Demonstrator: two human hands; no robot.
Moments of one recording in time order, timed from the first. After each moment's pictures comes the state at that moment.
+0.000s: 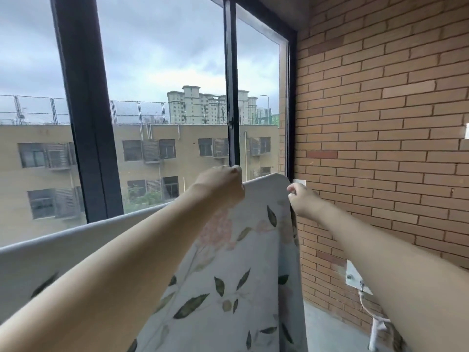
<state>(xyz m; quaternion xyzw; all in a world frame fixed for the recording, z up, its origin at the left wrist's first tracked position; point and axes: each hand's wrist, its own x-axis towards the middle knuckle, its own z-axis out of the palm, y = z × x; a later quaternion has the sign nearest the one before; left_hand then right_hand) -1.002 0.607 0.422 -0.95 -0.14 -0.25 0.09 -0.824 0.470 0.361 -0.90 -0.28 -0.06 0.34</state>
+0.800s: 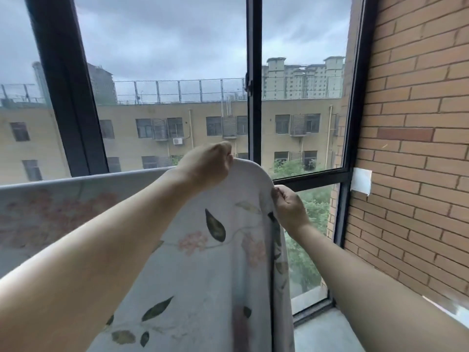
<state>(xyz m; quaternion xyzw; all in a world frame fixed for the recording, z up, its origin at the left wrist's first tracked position) -0.727 0.601 0.388 -0.90 -0.30 -0.30 0.10 -0.535 0.529 0.262 -0.66 -0.47 0.02 0.59</state>
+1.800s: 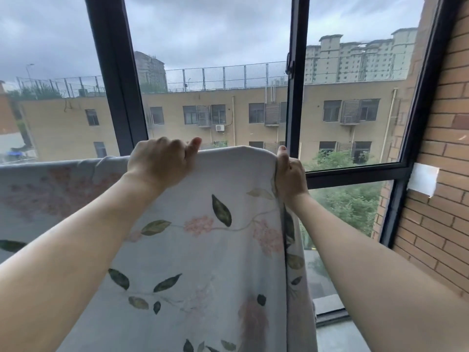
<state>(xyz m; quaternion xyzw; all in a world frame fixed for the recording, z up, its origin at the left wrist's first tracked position) -0.818 0.618 0.371 -0.79 -0.45 -0.29 0.30 -0.564 0.584 0.304 -0.60 -0.50 0.00 0.63</state>
